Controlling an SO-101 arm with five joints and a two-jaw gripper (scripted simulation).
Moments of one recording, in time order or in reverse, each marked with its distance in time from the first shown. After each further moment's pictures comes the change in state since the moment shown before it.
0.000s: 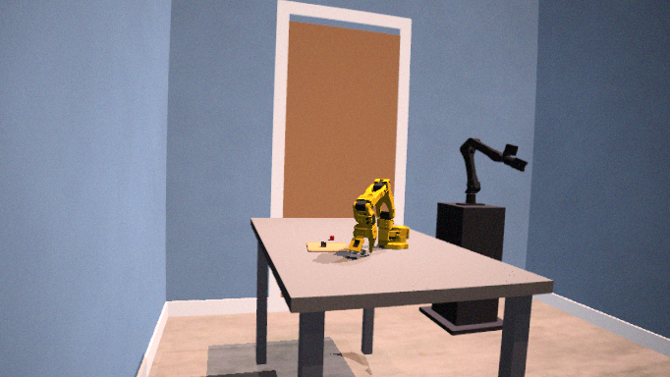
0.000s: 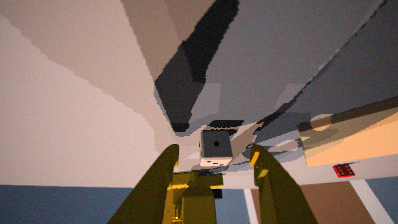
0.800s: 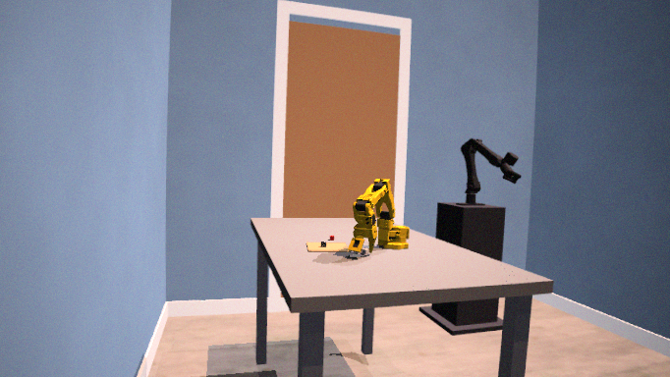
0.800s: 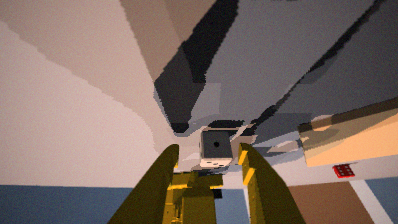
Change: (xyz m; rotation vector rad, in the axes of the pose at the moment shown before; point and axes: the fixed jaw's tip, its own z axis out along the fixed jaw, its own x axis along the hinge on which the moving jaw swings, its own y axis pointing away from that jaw) arm 0.000 0.000 0.000 0.000 0.001 -0.002
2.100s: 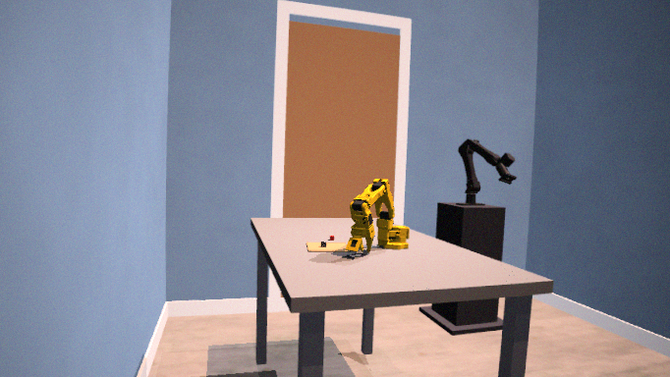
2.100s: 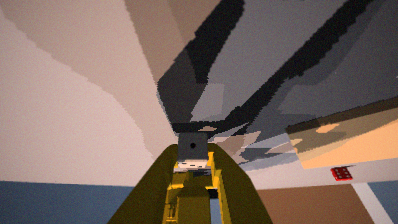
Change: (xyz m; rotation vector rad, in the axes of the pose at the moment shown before) arm 0.000 -0.008 0.000 -0.018 0.003 -0.001
